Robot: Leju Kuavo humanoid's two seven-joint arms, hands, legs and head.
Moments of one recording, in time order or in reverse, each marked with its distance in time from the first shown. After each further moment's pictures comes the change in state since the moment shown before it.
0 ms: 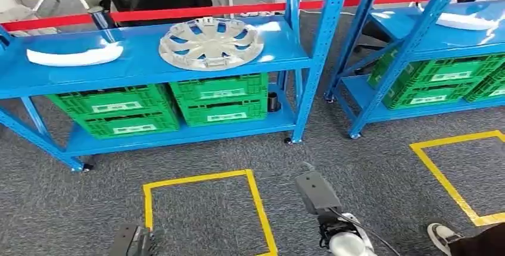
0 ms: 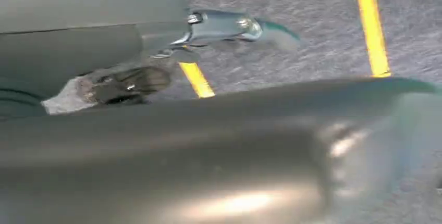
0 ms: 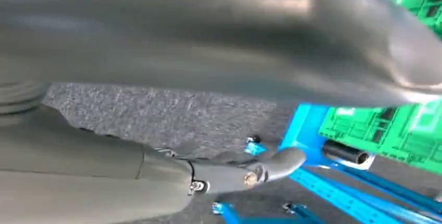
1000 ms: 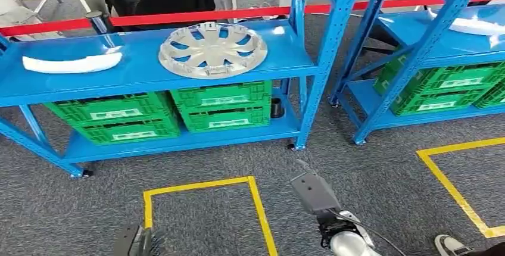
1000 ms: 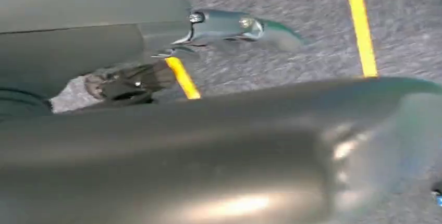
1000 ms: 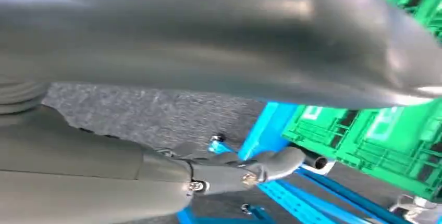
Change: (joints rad) left arm 0.005 -0.002 0.000 0.002 0.002 -0.003 0.006; right arm -0.006 -0.028 0.032 -0.025 0.021 0.033 -0.035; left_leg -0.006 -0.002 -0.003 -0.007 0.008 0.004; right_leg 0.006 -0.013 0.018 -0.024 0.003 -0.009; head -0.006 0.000
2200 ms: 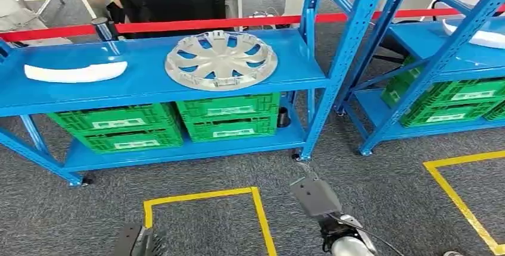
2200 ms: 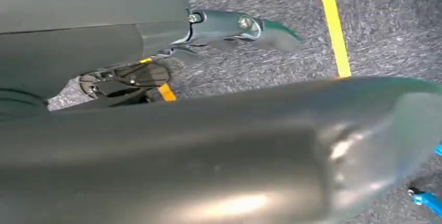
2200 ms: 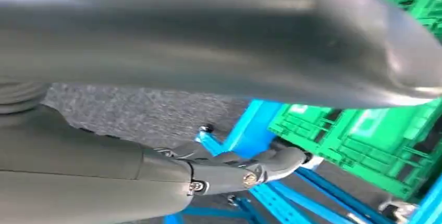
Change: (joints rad) left arm -0.001 -0.010 0.000 -0.001 -0.016 -0.006 0.011; right arm 0.041 -0.011 0.000 -0.031 0.043 -0.012 0.021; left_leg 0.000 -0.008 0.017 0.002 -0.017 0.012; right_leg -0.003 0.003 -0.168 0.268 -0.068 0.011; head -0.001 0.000
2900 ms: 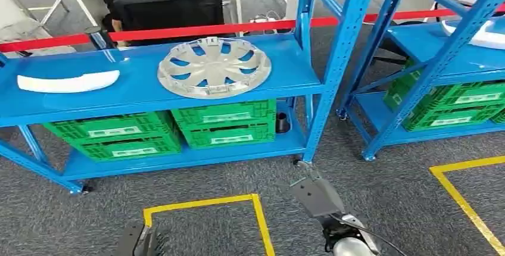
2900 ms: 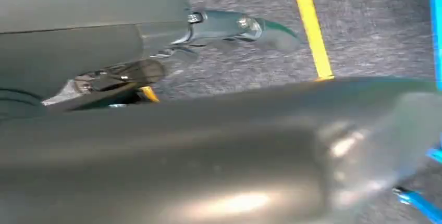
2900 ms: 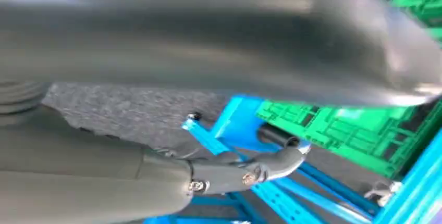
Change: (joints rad) left arm -0.015 0.001 -0.001 -0.001 -0.011 -0.003 0.003; right arm 0.007 -0.004 -0.001 -0.037 0.050 -0.005 0.018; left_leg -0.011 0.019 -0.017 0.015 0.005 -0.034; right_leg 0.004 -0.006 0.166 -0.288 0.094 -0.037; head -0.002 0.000
